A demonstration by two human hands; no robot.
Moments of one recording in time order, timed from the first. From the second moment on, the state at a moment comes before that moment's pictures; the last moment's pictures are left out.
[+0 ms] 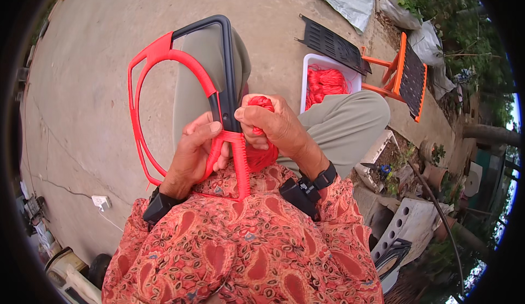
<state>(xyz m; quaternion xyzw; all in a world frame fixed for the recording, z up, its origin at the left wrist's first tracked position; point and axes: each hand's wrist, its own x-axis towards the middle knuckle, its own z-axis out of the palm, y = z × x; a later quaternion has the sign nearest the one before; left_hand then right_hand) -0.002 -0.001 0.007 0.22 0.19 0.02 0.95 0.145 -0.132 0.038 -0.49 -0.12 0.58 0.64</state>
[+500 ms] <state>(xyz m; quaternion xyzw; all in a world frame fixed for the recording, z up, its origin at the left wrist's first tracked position) 0.011 -0.002 0.018 0.35 0.23 -0.08 0.91 0.137 -0.142 0.032 -0.42 -0.06 0.59 0.69</state>
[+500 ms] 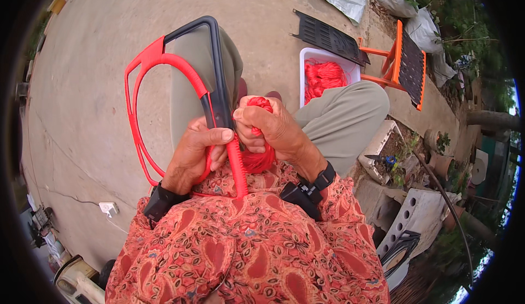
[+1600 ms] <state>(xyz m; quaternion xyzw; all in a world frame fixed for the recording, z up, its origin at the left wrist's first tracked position) 0.005 0.000 0.007 0.28 0.21 -0.03 0.94 0.142 -0.142 0.027 -0.40 -0.08 0.53 0.75</state>
